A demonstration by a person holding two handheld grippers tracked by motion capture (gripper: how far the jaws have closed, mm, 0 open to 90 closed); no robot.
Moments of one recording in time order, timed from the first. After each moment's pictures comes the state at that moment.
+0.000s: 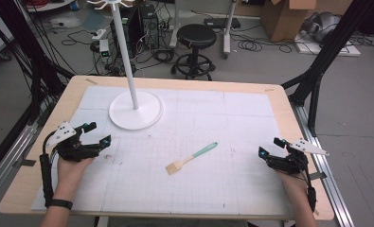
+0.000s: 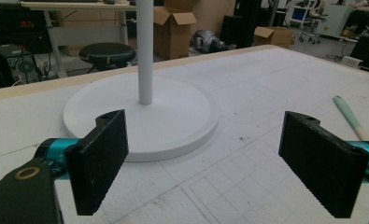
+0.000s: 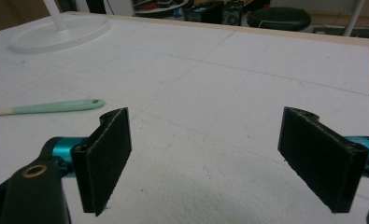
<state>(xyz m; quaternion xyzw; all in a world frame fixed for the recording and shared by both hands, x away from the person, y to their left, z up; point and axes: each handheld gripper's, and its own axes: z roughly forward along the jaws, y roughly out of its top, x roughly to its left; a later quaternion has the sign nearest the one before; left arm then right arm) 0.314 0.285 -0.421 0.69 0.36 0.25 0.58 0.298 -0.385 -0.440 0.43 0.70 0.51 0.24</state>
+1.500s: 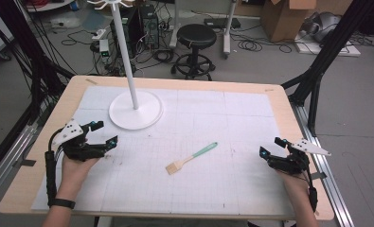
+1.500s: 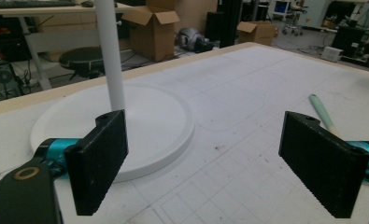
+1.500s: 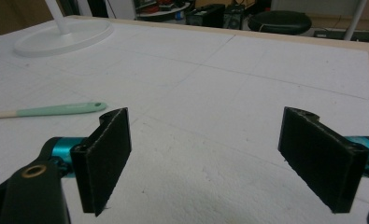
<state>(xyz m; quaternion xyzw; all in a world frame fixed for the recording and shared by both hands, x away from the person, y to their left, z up) 0.313 0.261 -0.406 0.71 0.32 0.24 0.59 0.296 -0.387 -0.437 0.43 0.70 0.52 0.24</state>
